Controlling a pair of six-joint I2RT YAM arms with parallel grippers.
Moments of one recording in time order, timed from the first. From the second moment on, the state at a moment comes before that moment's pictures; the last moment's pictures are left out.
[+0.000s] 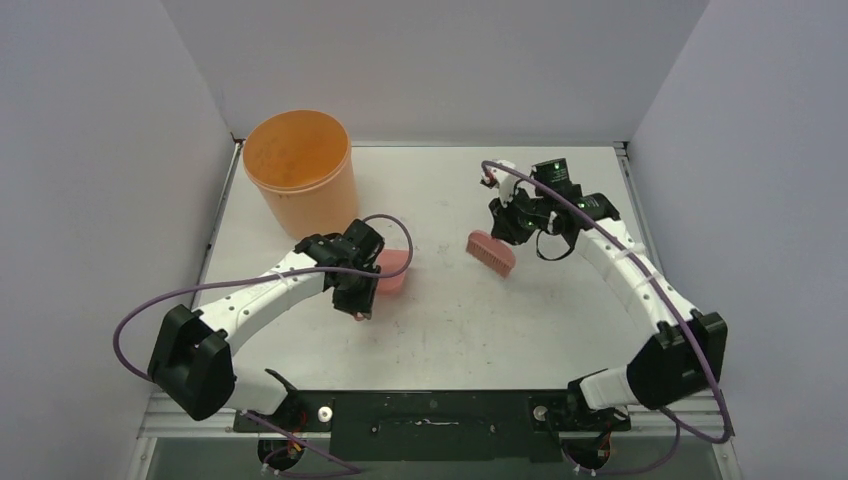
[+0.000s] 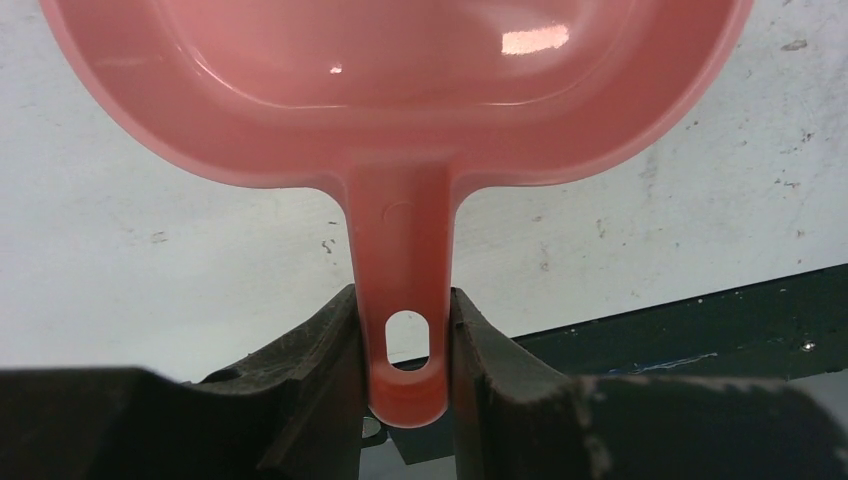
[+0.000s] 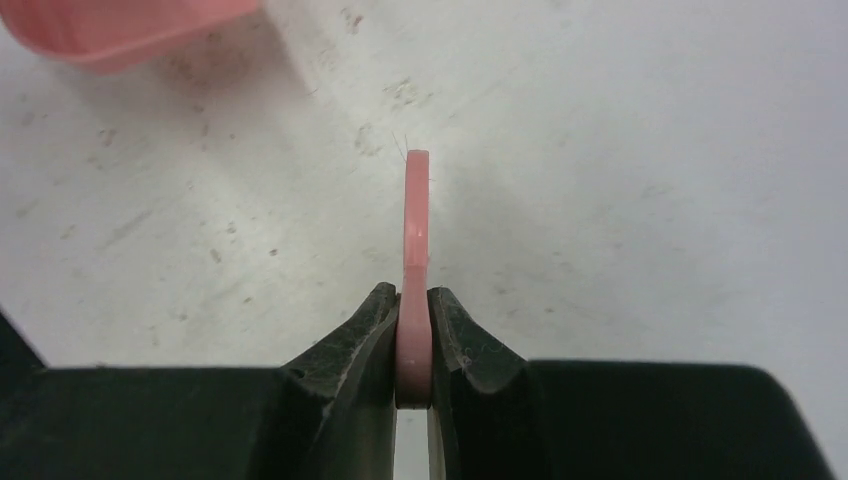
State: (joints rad) left arm -0.64 1.37 1.02 -0.96 -0.02 -0.45; right arm 0.31 1.45 1.29 -0.76 -0.48 -0.43
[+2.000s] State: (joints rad) left arm -0.58 0.88 0.73 -0.44 -0.31 -0.32; right arm 0.05 0.97 0.71 -0.14 -0.19 0.11
